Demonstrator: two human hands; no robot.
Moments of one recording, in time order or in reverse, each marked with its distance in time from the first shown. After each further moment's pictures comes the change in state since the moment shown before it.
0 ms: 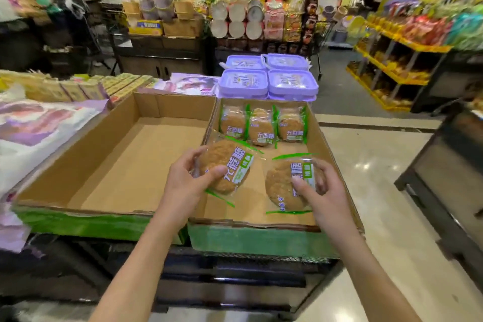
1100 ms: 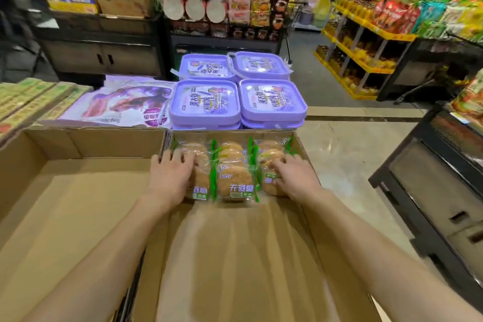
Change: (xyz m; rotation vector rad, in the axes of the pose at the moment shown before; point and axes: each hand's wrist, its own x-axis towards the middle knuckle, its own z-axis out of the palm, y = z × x) left_hand 0.342 -0.127 0.083 1.599 -0.285 0.273; right_hand 0.359 0.113 -0.011 -1.549 -0.342 -0.088
